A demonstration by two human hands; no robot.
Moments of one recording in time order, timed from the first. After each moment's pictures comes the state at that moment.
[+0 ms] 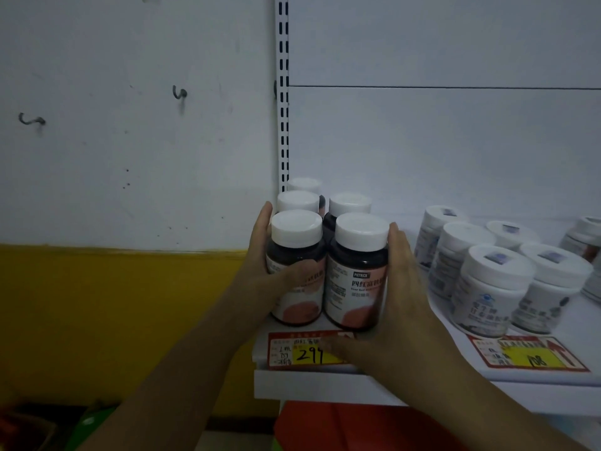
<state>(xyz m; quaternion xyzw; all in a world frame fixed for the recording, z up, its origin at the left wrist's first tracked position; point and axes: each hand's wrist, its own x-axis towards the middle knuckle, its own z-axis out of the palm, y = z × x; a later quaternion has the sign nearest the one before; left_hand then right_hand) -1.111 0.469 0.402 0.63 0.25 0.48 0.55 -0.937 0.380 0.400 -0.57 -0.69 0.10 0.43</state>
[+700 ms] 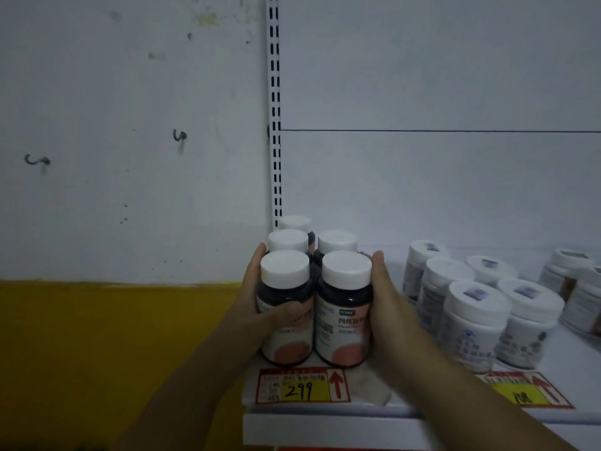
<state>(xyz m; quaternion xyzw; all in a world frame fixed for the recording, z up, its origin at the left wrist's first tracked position) -1.110 0.463 0.410 0.65 0.20 0.47 0.56 -0.936 0.424 0.422 -0.44 -0.45 0.51 0.59</state>
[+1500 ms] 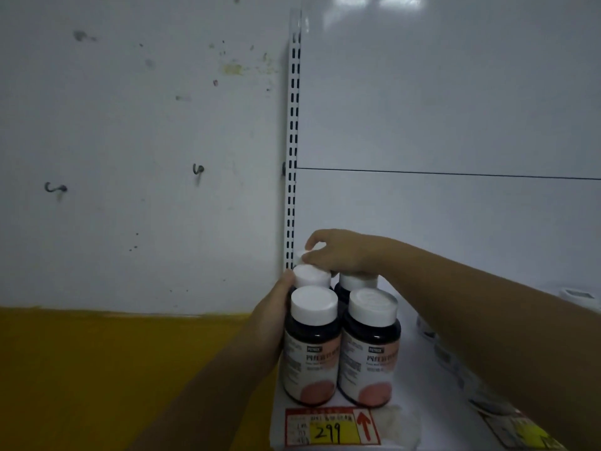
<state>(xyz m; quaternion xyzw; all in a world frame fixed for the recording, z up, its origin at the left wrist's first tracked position) -1.103 0.499 0.434 0.53 0.34 0.47 0.62 -0.959 0.529 0.531 -0.62 -0.75 0.17 0.16</state>
